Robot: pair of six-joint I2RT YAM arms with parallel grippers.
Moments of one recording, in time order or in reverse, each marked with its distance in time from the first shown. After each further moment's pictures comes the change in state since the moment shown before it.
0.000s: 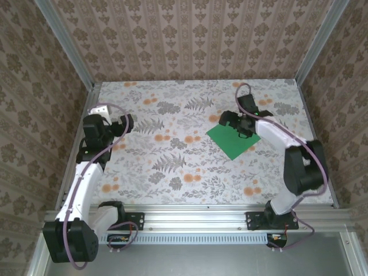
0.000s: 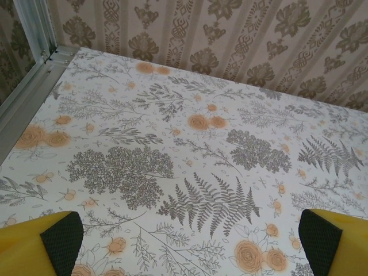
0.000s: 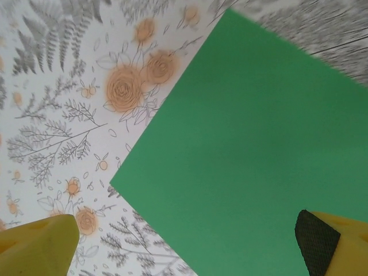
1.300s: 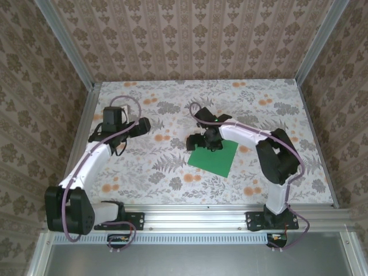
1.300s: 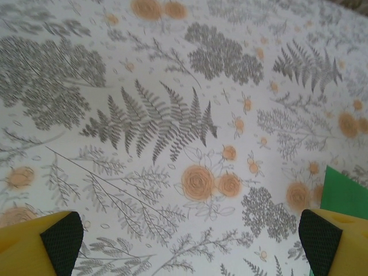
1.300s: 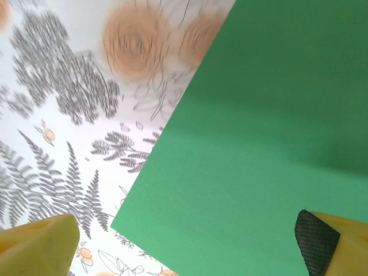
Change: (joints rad) left arm -0.157 0.287 0.149 -0.216 0.079 -0.128; right arm 0.352 0.159 0.154 -0.214 -0.057 -0.078
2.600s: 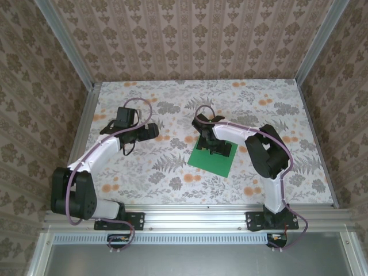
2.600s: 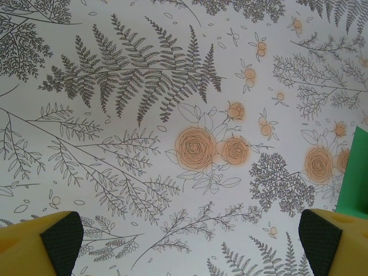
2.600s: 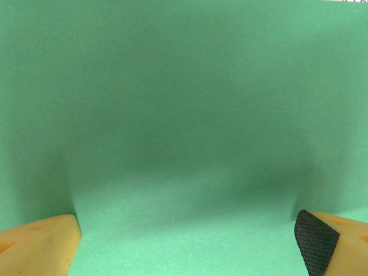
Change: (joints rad) left arm -0.078 0.127 0.026 -0.053 -0.027 -0.017; right arm 0.019 0.160 0.042 -0.159 0.288 0.426
